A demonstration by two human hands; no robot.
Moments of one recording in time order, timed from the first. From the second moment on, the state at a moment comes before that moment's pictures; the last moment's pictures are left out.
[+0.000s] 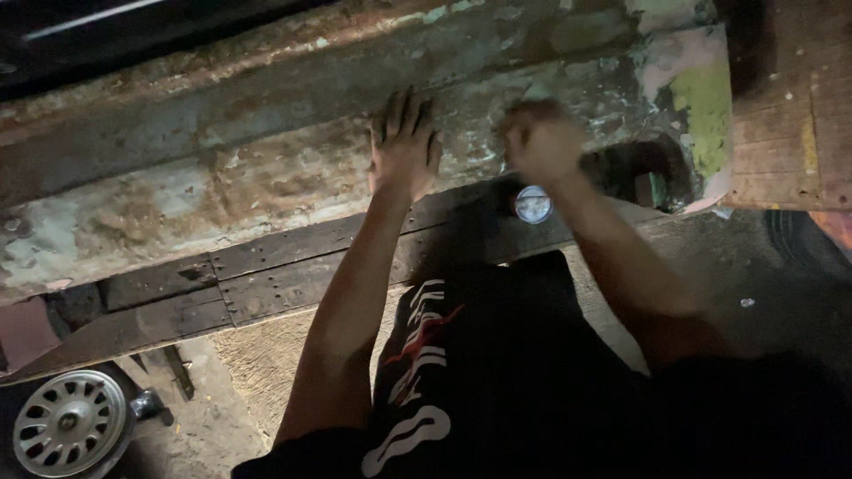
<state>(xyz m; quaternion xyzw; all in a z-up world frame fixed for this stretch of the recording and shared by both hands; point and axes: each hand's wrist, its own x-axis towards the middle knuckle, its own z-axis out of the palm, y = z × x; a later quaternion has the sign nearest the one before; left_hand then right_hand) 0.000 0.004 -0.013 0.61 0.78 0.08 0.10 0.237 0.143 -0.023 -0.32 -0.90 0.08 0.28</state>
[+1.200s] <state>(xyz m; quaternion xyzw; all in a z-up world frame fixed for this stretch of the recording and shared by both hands) -0.001 0.004 -0.016 0.63 0.77 0.07 0.06 0.259 0.186 -0.032 -0.52 -0.83 0.16 0.13</state>
